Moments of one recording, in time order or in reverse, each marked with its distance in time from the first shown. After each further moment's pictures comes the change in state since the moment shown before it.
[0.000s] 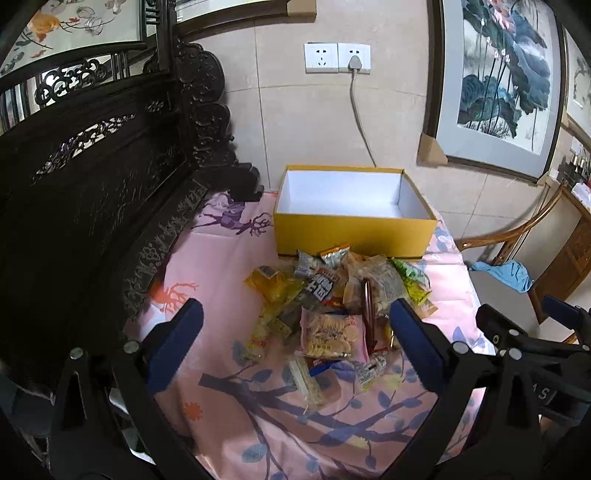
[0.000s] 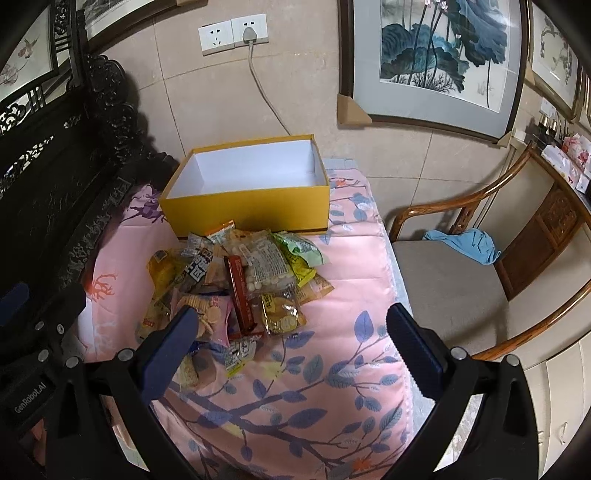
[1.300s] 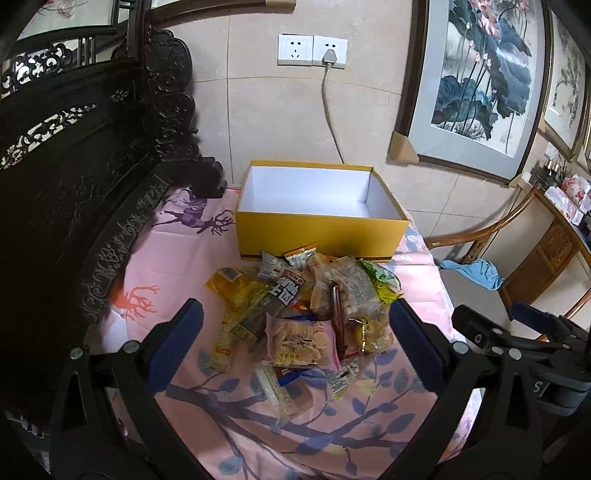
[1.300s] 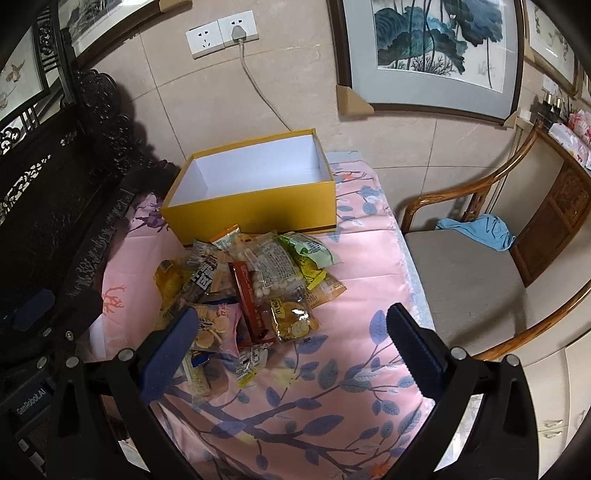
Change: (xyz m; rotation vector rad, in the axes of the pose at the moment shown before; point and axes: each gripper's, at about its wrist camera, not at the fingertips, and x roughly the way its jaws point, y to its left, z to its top) left arm 0.027 -0.048 0.014 -0.035 0.062 -0.094; right arm 0.019 -0.011 0.003 0.089 0.031 0.078
